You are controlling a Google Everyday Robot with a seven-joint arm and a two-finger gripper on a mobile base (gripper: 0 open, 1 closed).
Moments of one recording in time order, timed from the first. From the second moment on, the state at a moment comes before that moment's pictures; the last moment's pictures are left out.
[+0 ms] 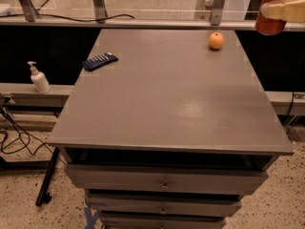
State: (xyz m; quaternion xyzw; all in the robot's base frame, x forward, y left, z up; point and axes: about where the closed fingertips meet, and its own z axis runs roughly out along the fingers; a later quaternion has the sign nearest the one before) arm 0.631 -0.295 1.066 -0.38 0.67 0.16 0.61
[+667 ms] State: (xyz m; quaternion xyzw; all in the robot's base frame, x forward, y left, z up) arm 0.716 -0.274 1.046 -0.32 0.68 0.15 0.64
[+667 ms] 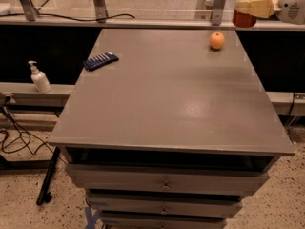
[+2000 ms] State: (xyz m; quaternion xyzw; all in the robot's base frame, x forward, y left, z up) arm 0.797 -0.344 0.971 -0.18 0.74 0.09 0.64
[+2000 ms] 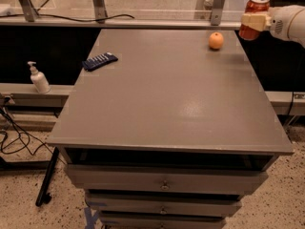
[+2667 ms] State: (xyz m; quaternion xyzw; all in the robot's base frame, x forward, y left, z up) arm 0.813 -0.329 0.947 -0.18 0.75 0.12 0.63
